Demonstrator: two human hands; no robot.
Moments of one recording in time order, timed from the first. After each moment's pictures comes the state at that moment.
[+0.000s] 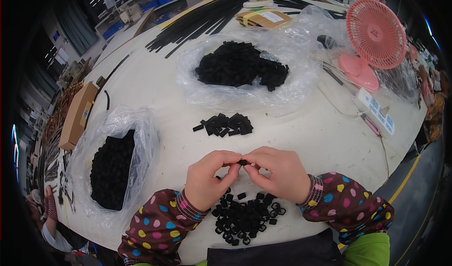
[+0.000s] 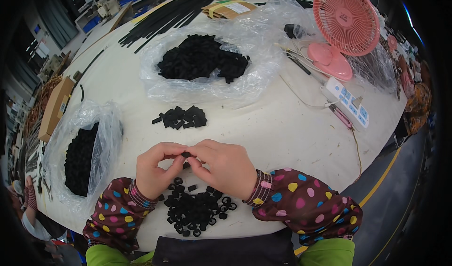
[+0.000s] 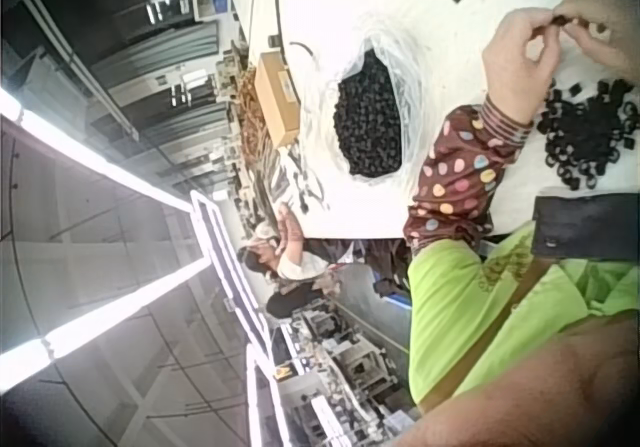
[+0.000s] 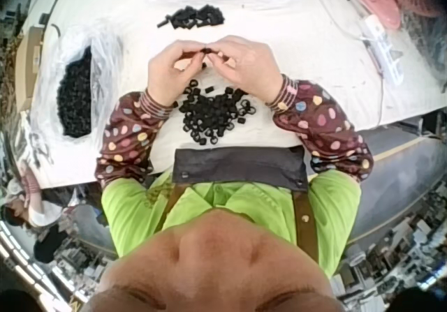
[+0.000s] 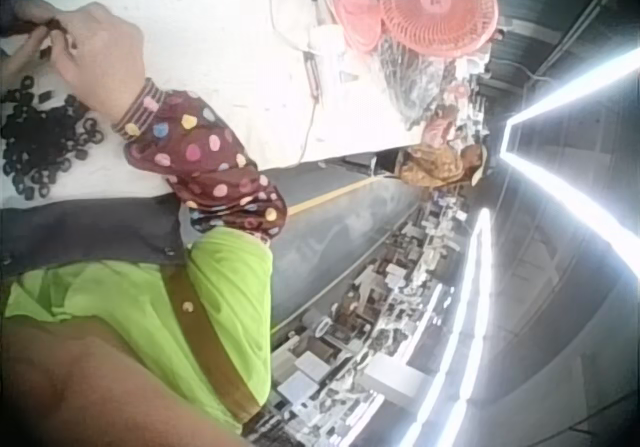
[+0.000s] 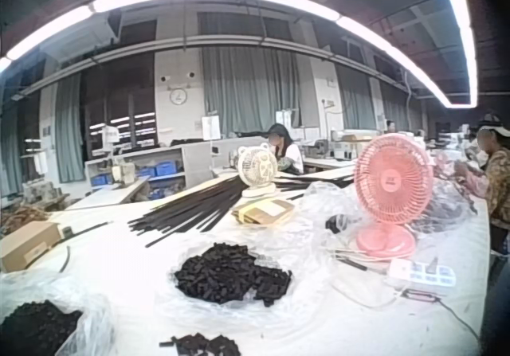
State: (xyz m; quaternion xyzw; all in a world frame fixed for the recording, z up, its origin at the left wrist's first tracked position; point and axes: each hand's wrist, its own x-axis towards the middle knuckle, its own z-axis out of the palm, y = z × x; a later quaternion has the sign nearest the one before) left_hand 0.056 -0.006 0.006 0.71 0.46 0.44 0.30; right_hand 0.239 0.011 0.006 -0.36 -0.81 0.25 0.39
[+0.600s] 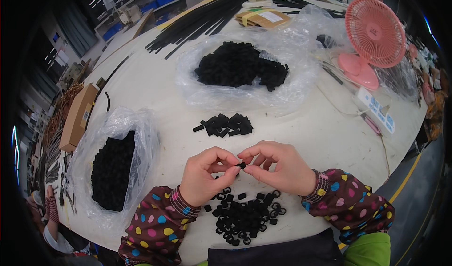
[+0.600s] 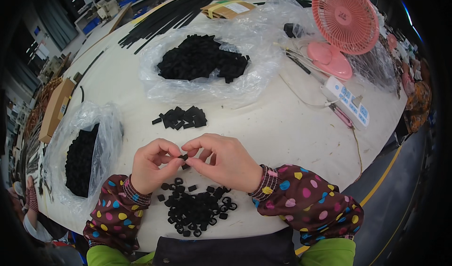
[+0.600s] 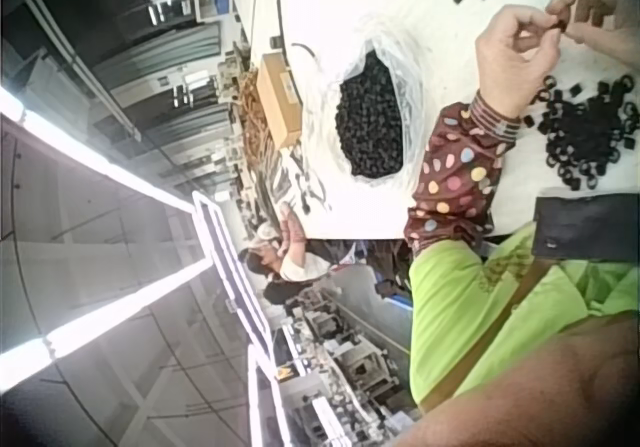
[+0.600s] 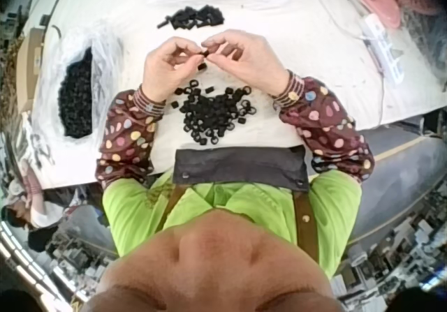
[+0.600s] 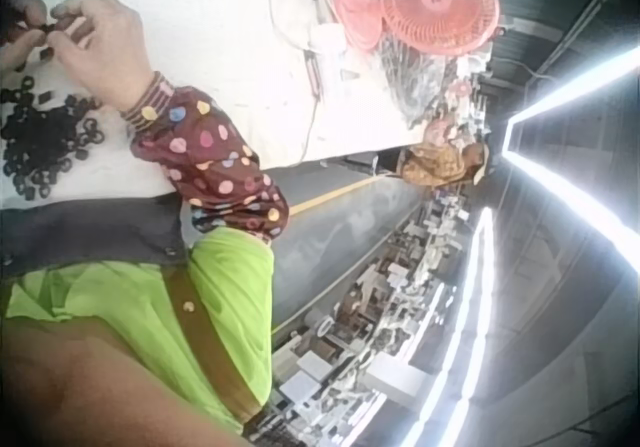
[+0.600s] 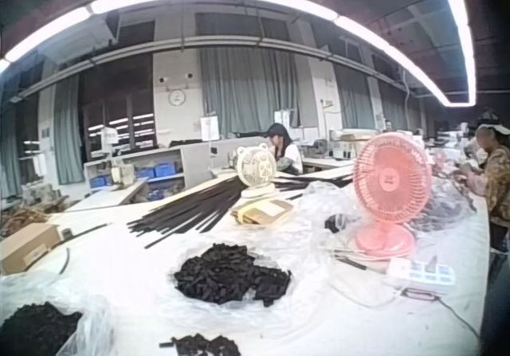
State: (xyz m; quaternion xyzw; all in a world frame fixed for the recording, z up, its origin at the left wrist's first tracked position) left_hand 0.047 -0.002 0.015 0.64 0.41 0.43 0.48; right_hand 0.243 0.018 0.016 -0.35 -0.70 0.49 0.38
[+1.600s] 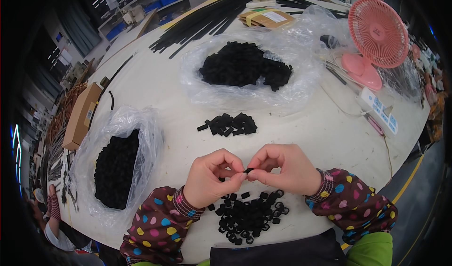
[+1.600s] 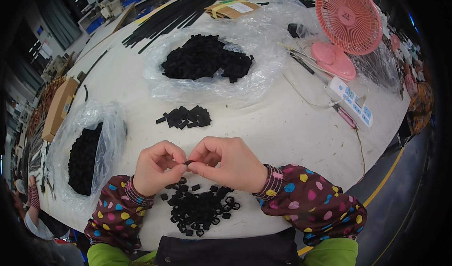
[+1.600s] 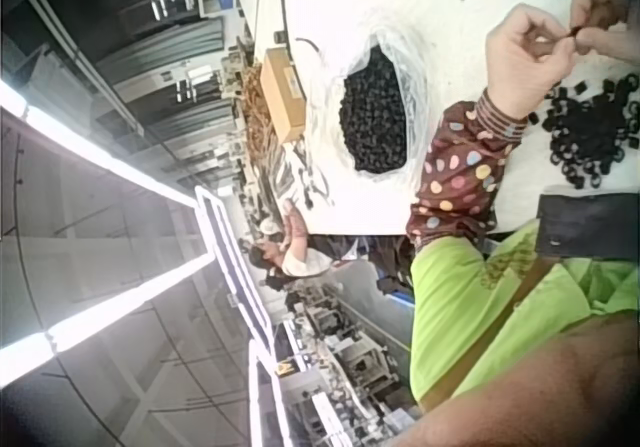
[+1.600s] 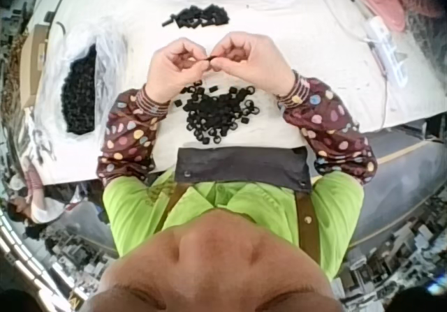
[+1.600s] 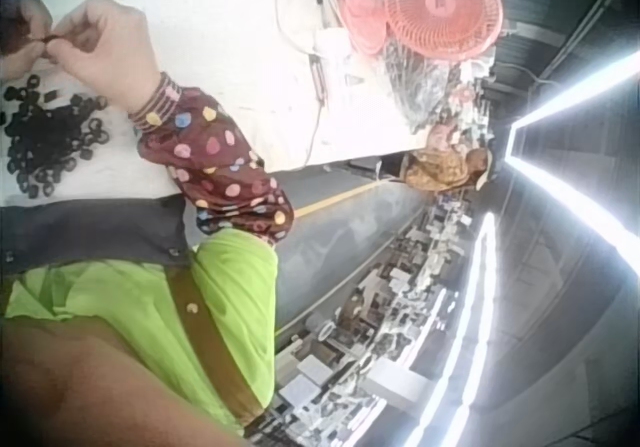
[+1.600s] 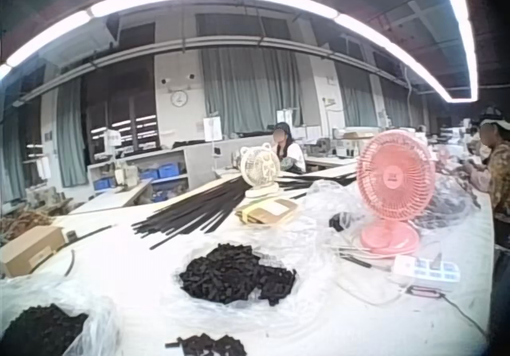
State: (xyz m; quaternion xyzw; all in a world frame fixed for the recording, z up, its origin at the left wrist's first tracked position) left_hand 0.046 -0.008 0.020 0.57 0.40 0.40 0.60; right_hand 0.250 0.016 0.018 -0.32 -0.66 0.60 0.33
